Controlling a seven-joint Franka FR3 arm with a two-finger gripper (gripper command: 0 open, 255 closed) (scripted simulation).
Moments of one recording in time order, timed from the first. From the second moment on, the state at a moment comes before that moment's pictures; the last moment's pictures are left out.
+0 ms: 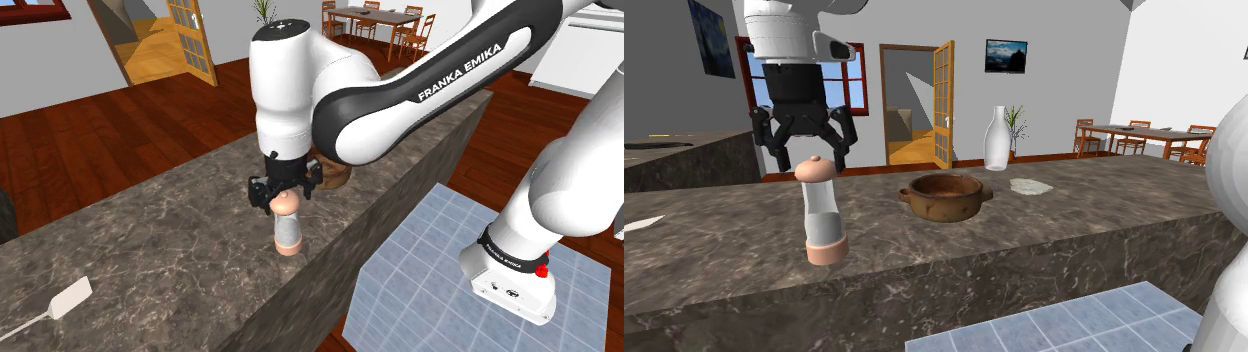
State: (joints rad) arm 0.09 -0.01 0.69 -2.17 -0.09 2.20 1.13
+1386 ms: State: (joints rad) arm 0.09 -0.01 0.69 -2.16 -0.09 2.19 1.13
